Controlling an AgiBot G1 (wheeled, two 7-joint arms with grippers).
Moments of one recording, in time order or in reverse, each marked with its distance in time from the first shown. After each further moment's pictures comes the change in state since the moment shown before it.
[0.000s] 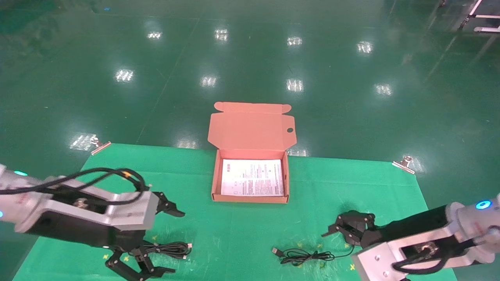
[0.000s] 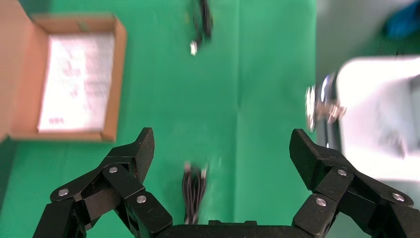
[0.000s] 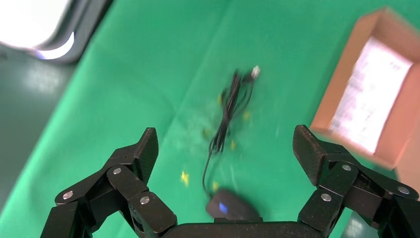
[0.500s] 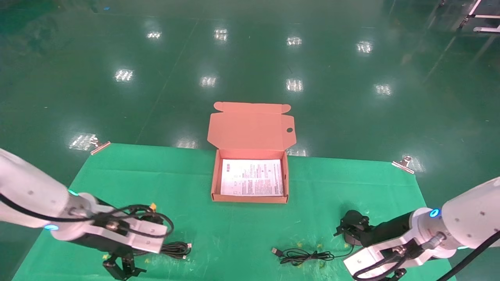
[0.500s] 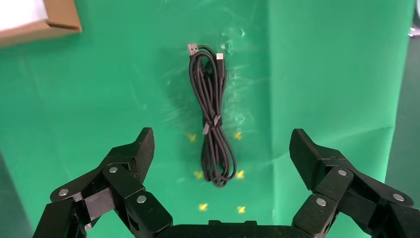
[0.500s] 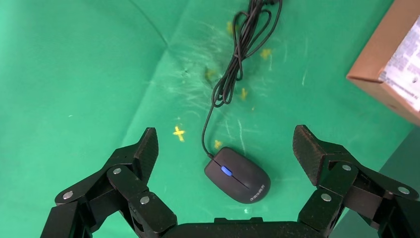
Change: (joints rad) left arm 0.023 0.118 0.187 -0.029 0.397 -0.115 -0.073; right arm -0.044 -0.096 -0.128 -0.016 -0.295 0.146 0.036
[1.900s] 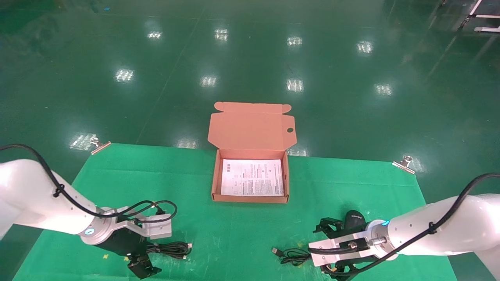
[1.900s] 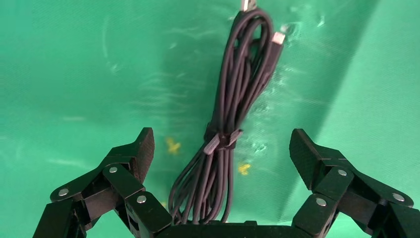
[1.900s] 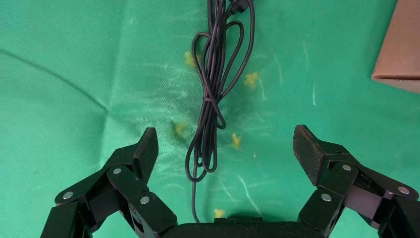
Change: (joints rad) left arm 0.033 0.236 -0.037 0.803 -0.036 -0.279 0.208; right arm -0.122 -0.223 -0.004 -0.425 -0.057 0.313 -0.016
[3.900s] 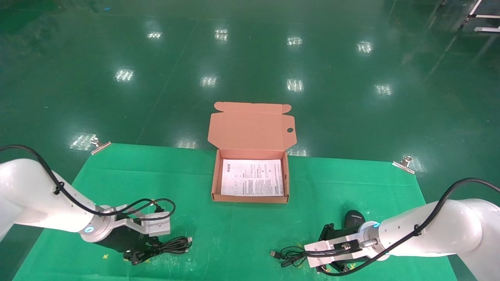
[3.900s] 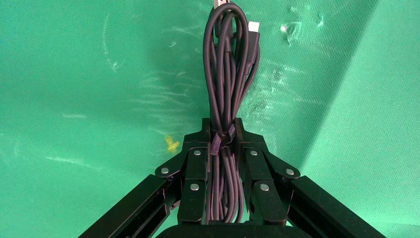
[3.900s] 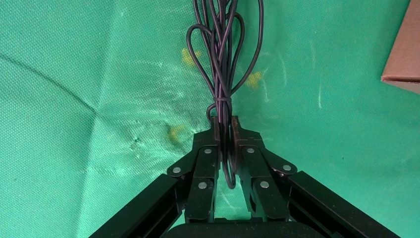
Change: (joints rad) left arm -0.005 0.011 -0.007 0.055 -0.010 -0.020 0.040; right arm -0.006 -0.027 -0.005 -0.047 -0.012 0.036 -0.024
